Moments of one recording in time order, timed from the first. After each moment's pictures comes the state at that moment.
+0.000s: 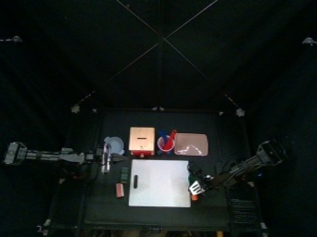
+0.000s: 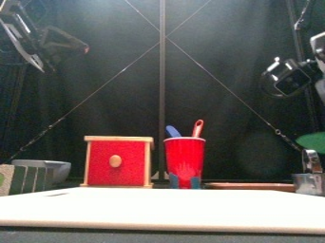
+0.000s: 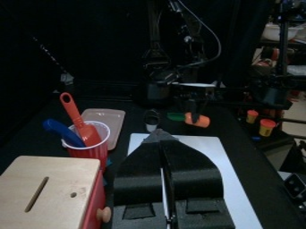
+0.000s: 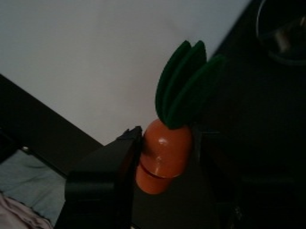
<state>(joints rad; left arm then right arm) 0.04 -0.85 1.24 -0.03 -0.39 0.00 0.40 -0.33 0.91 -0.28 0.59 1.68</state>
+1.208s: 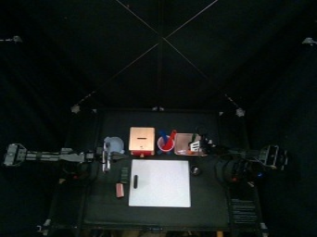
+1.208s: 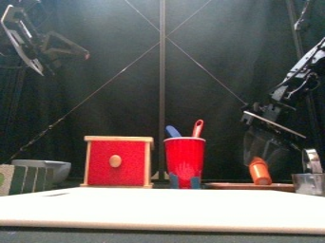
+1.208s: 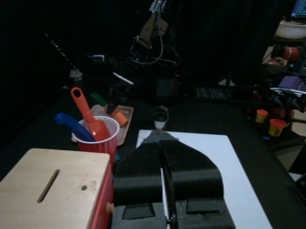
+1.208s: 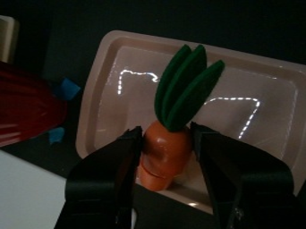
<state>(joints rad) 0.08 -0.85 1.25 -0.03 -0.39 0.00 -0.46 -0.29 1.04 -0.87 0.29 1.68</state>
